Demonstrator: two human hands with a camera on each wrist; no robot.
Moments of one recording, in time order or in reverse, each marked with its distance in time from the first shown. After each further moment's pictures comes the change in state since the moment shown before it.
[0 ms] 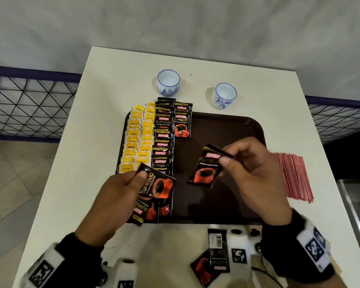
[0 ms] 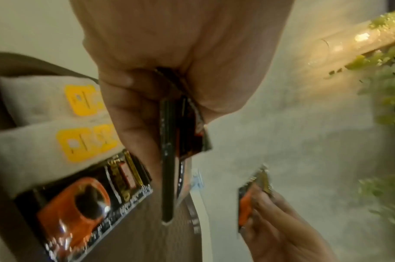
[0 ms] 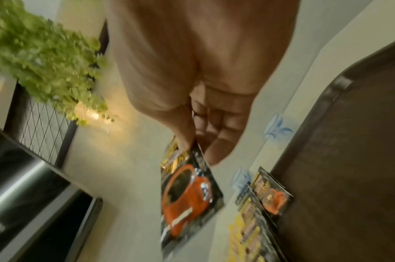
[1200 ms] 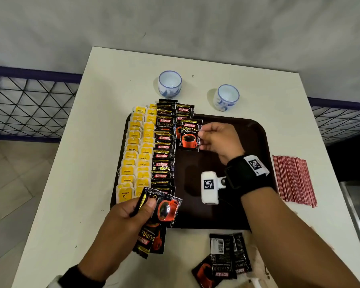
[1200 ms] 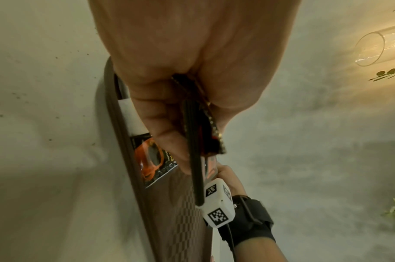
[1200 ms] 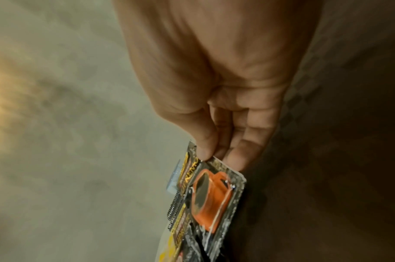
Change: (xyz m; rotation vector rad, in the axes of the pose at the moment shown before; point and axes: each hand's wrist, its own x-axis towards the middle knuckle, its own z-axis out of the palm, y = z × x) left_hand -0.024 -0.033 0.013 -0.223 -0.092 -0.046; right_hand 0.113 0.085 0.033 -0.026 0.009 0.573
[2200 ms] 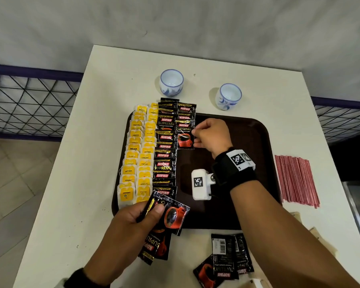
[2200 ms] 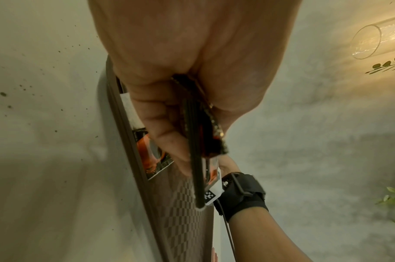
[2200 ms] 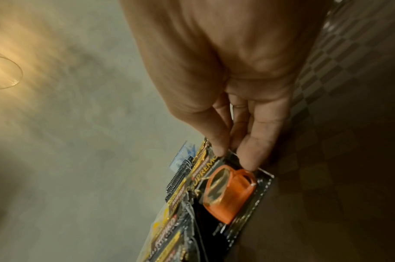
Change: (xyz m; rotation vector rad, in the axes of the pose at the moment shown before) left_hand 0.000 -0.008 0.005 0.080 0.008 -0.055; right_hand 0.019 0.004 0.025 -0.185 0.094 -0.005
